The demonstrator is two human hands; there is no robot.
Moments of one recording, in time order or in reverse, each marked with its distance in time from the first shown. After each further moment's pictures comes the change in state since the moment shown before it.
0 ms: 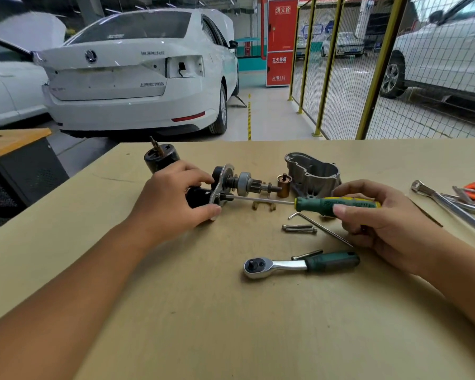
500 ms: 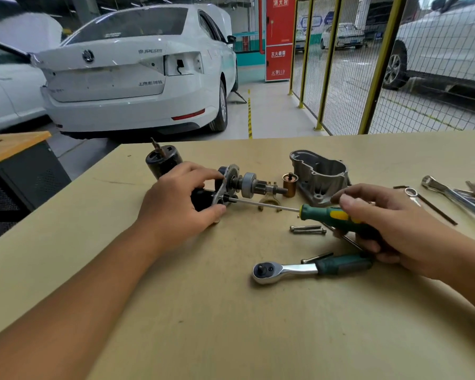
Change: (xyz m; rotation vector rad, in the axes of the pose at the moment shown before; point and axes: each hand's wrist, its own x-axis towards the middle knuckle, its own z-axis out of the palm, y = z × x) left_hand 0.000 0.002 0.003 -0.047 -0.015 -0.043; right_hand -0.003 -0.004 0.005 -0.219 -0.073 0.040
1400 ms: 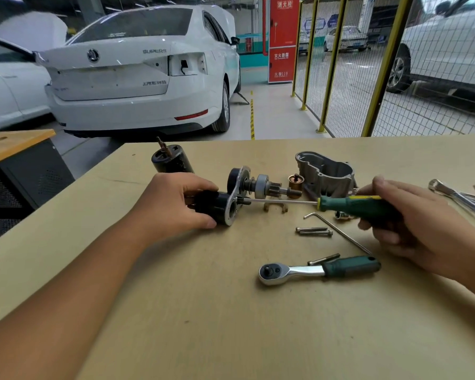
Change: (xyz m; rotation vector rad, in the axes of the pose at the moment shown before) left_hand 0.005 -0.022 -0.016 -0.206 -0.177 -0.068; right_hand 0.006 0.001 -0.013 0.193 0.127 0.023
